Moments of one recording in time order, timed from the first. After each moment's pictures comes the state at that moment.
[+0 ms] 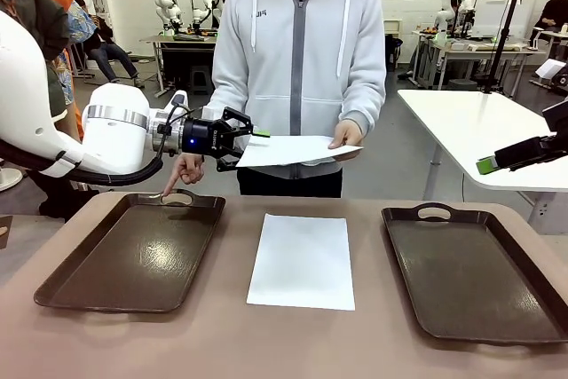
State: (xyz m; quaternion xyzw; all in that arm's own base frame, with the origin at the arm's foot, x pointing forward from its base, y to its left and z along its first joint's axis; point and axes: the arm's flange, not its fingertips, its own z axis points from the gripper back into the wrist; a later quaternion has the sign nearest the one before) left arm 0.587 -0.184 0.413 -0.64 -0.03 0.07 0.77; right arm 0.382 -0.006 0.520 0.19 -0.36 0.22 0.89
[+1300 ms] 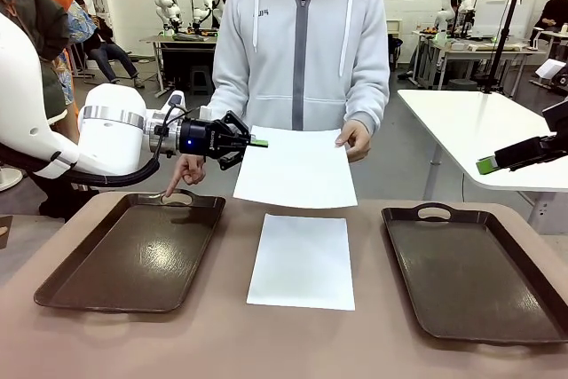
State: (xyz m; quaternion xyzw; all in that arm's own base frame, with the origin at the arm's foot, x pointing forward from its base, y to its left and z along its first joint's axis) left arm 0.580 -0.181 0.414 -0.64 -0.03 0.07 0.76; right arm 0.382 -0.006 0.520 0.19 -0.36 0.22 0.89
